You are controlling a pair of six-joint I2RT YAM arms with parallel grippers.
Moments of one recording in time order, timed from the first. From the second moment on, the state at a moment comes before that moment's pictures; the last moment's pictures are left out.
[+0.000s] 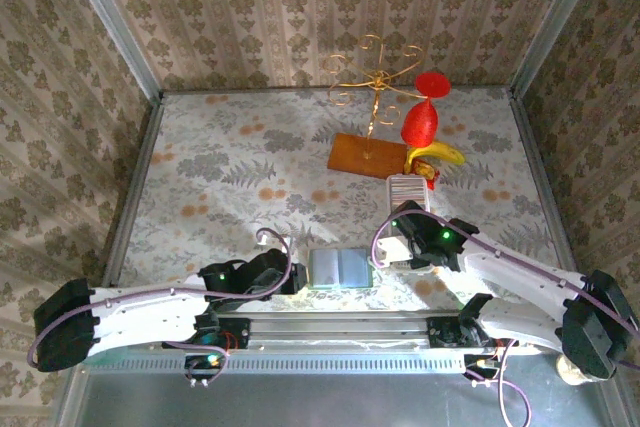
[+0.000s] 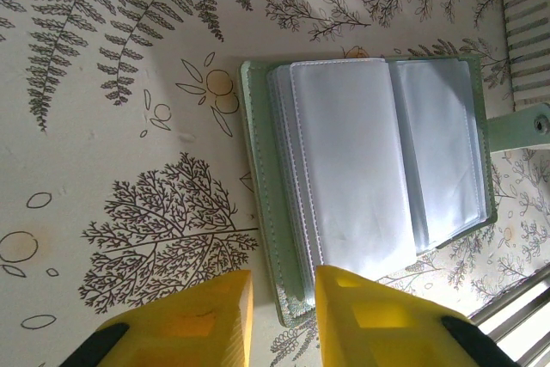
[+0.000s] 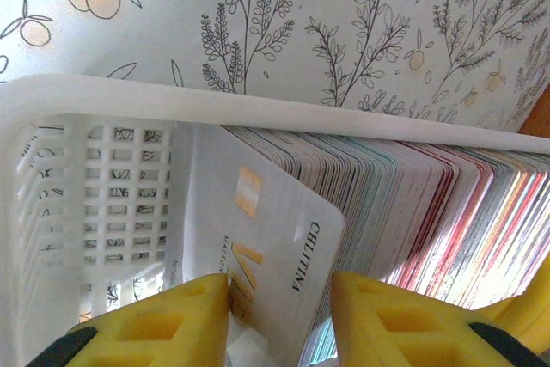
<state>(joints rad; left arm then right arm) -1.21 0.89 0.30 -0.24 -0.14 -1.06 0.71 1.08 0.63 -0.70 0.30 -1.10</state>
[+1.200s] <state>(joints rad) -1.21 0.92 0.30 -0.23 -0.14 -1.06 0.71 1.00 0.63 -0.72 0.31 -1.09</state>
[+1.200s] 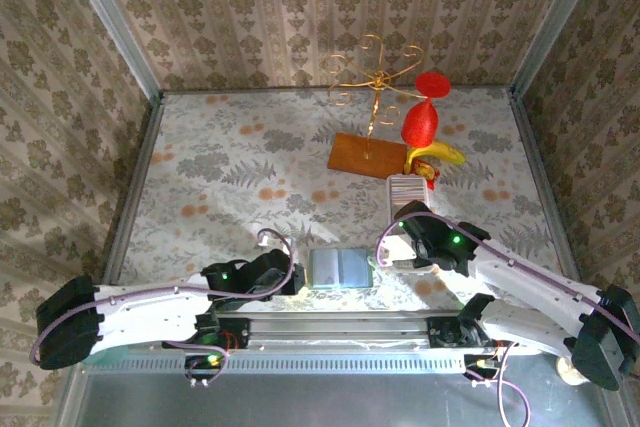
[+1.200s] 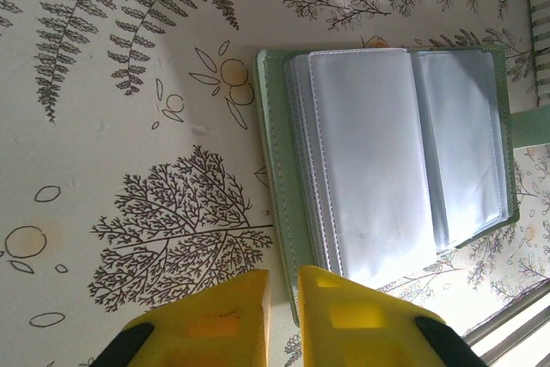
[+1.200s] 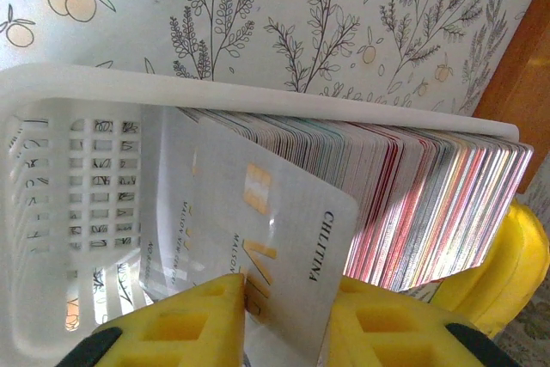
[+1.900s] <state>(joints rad) -1.21 0.92 0.30 -0.24 -0.14 -1.06 0.77 0.87 0.71 -0.92 0.25 -0.96</state>
